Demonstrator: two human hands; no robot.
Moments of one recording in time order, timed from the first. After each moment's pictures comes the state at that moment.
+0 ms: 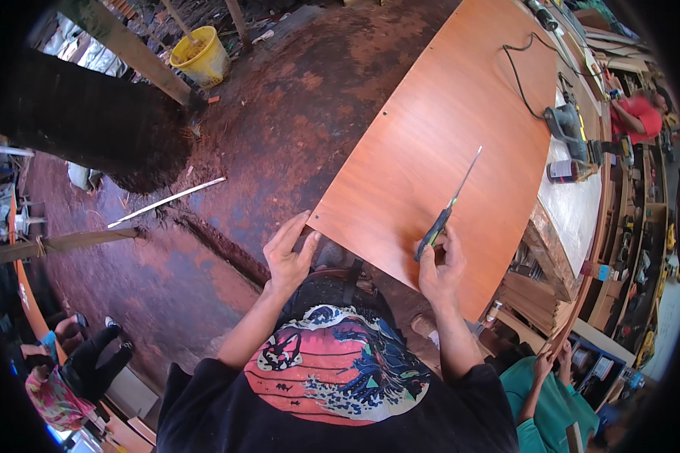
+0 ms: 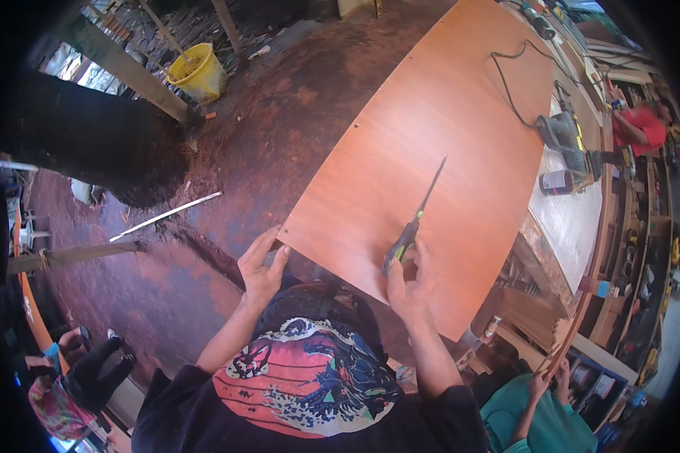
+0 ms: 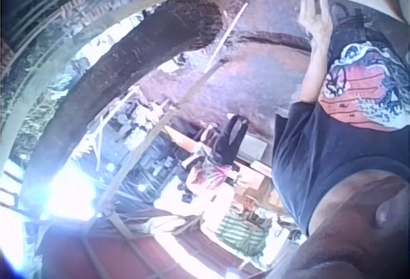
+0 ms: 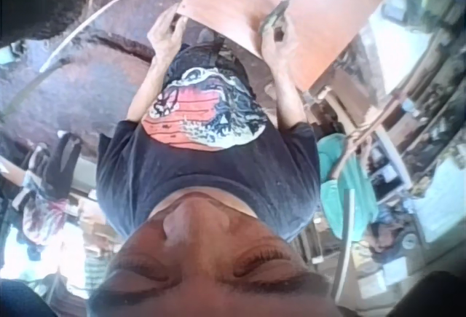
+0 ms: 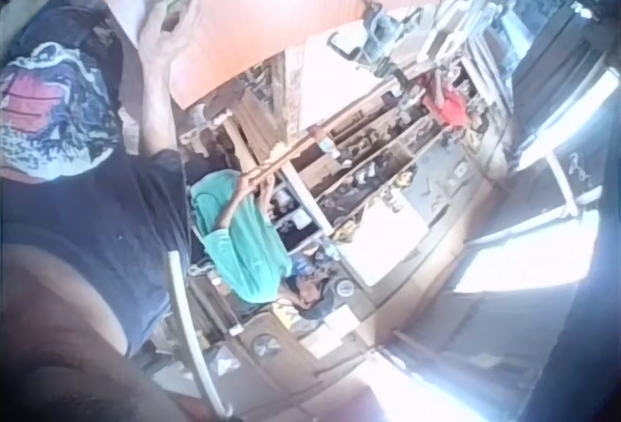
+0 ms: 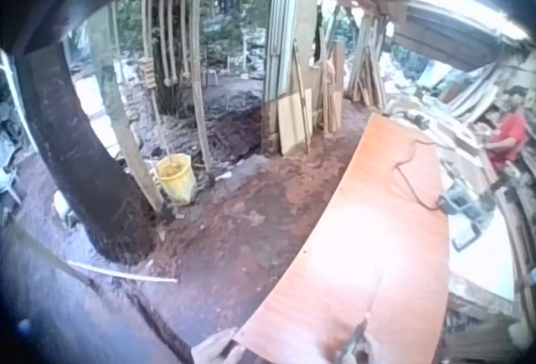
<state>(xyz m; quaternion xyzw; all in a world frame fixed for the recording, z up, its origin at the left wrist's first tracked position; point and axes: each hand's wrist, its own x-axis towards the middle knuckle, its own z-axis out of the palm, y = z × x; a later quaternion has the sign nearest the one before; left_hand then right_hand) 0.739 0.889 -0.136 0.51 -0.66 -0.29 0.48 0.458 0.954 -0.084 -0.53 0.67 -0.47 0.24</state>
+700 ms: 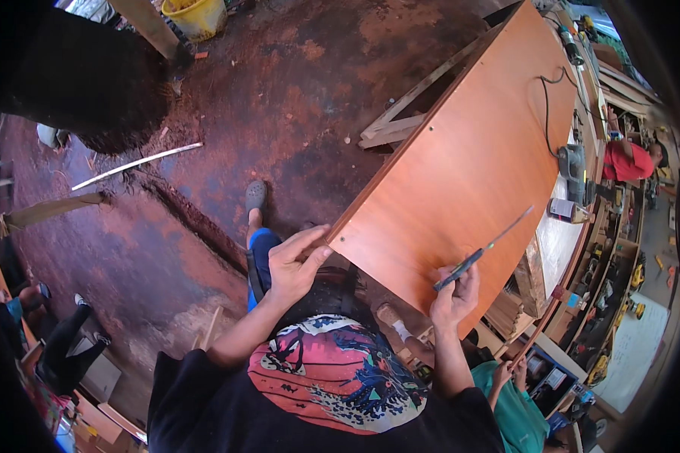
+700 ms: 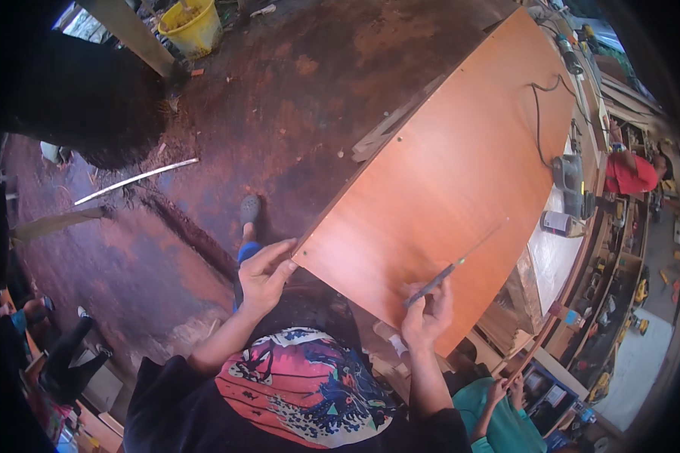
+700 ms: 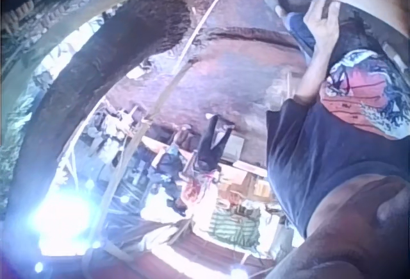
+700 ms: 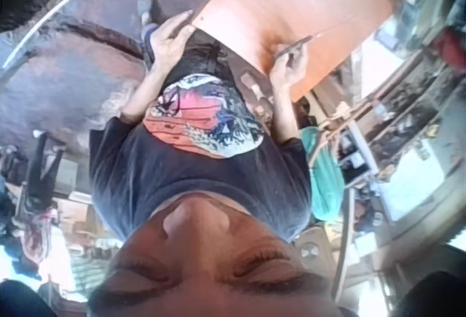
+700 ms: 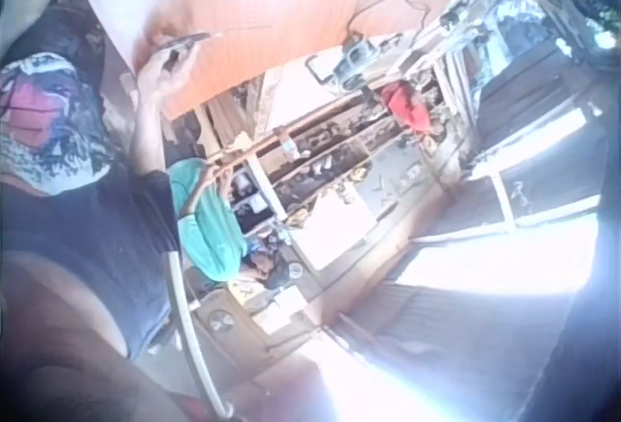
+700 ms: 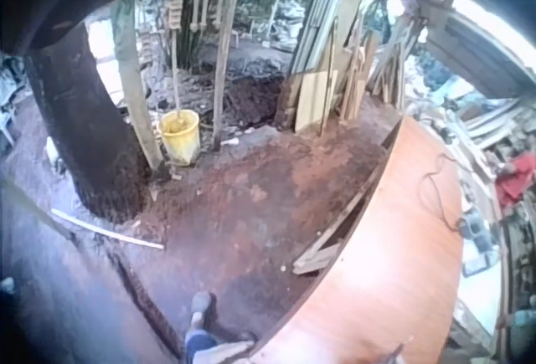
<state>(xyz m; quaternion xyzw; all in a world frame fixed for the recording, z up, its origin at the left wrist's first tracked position) 0.749 0.880 -0.151 0.51 -0.42 -0.58 0.49 0.469 0.955 -0.082 -0.46 0.70 -0.48 0.25</state>
